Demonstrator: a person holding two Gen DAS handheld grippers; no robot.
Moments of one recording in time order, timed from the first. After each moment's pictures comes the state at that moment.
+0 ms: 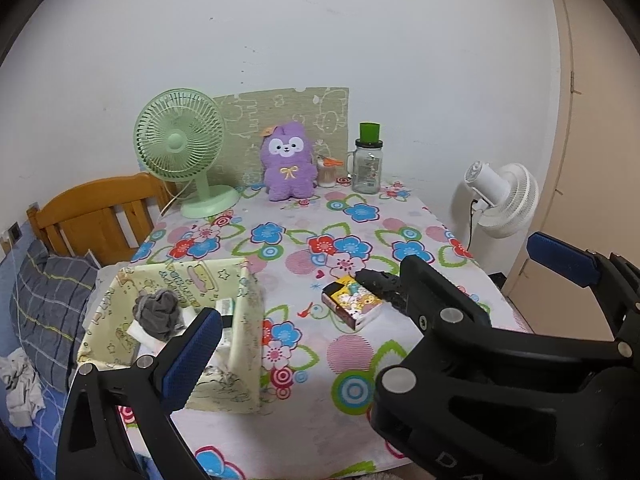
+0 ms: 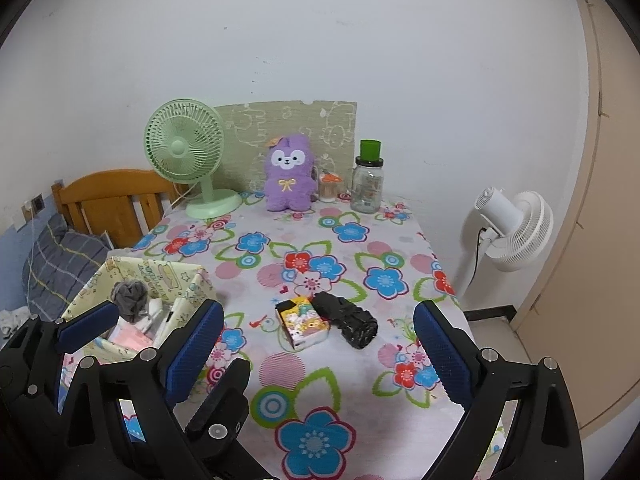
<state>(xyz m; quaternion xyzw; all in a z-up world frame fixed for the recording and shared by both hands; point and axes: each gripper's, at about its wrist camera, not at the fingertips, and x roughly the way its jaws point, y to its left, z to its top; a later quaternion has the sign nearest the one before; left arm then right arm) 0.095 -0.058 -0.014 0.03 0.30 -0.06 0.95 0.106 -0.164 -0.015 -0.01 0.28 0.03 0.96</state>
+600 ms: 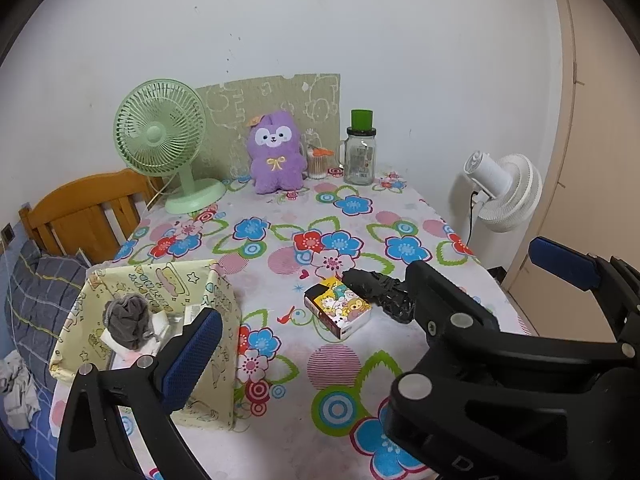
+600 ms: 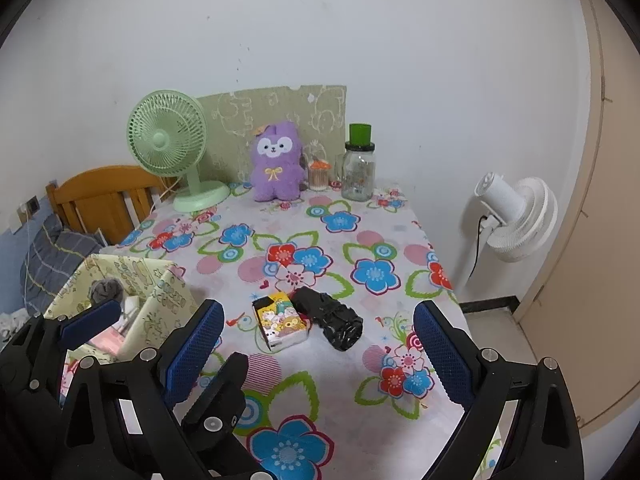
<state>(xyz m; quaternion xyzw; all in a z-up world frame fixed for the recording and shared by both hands) 0.128 -0.083 -0.032 0.03 0.32 -0.06 0.95 0.138 -0.193 -0.035 0.00 0.30 0.03 0.95</state>
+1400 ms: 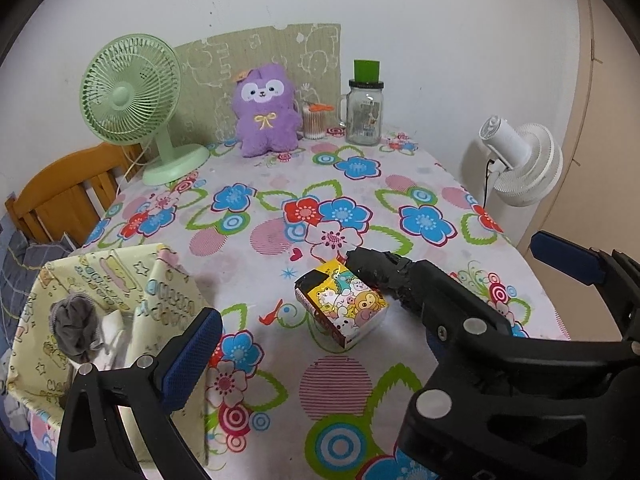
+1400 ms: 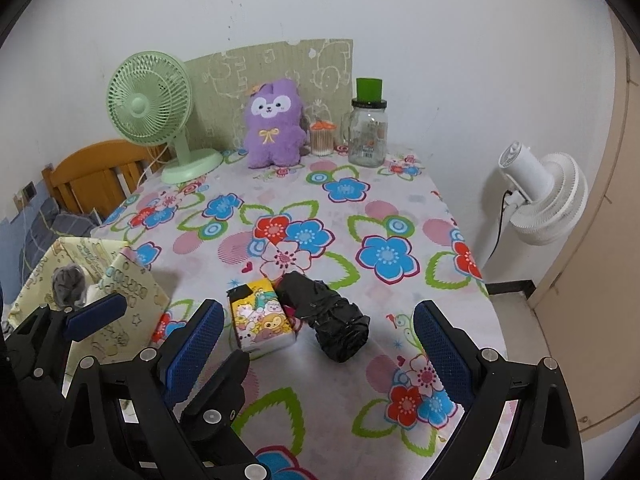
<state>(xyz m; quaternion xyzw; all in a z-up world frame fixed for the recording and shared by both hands) 0.193 -0.095 -0.081 0.04 0.38 -0.06 0.92 0.206 -0.204 -0.088 0.00 0.35 0.05 0.94</state>
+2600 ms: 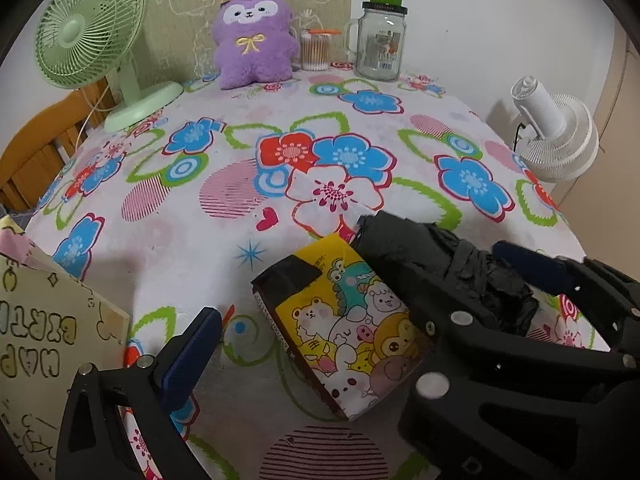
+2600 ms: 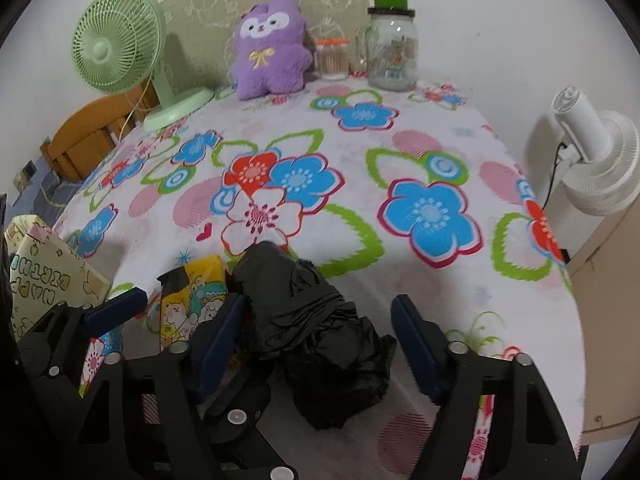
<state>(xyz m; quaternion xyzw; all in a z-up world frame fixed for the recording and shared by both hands) 0.274 -0.109 -0.162 0.02 0.46 -0.05 0.89 0.300 -0.213 -0.176 0.02 0.45 0.10 0.89</state>
